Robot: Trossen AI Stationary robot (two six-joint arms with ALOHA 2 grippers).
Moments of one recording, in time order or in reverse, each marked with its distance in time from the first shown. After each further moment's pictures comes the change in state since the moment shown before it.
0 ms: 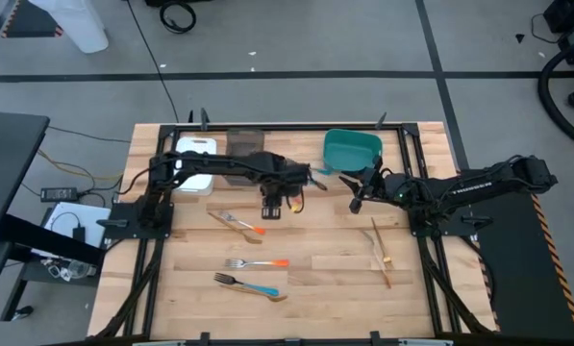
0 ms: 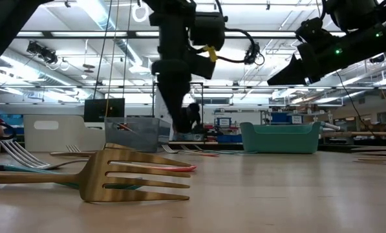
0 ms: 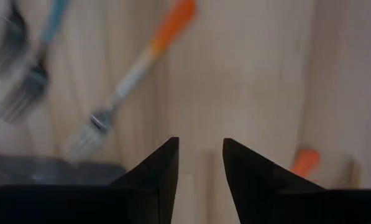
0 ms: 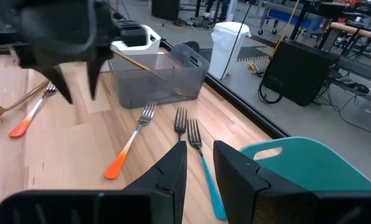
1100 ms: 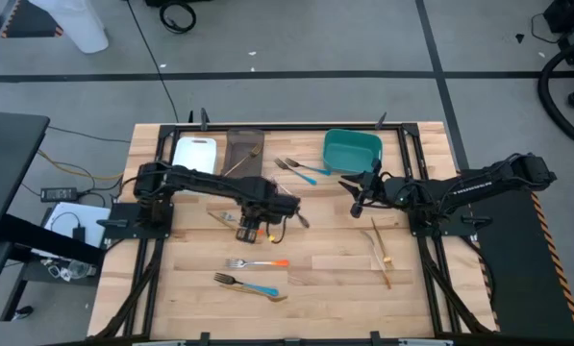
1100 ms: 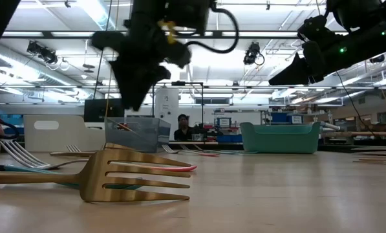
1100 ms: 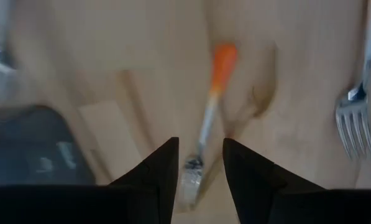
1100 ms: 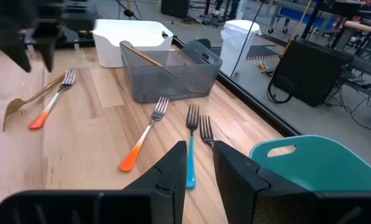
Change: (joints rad) left arm -0.191 -0.102 -0.122 -0.179 -0.007 0.006; right arm 0.051 0.000 0.000 -0.021 0.008 0.015
